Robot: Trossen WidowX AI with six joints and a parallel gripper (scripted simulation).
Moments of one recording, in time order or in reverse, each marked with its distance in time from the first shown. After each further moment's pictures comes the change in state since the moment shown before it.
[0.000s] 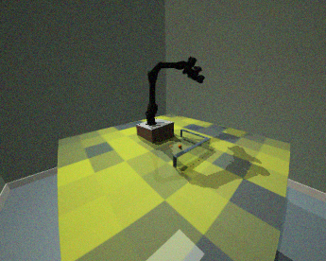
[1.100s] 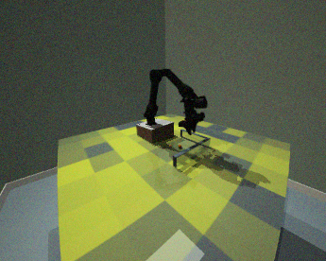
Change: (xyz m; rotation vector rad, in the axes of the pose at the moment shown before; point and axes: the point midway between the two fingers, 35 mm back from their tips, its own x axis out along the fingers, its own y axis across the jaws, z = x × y) arm -0.163 -0.410 -0.309 0.771 0.584 -0.864
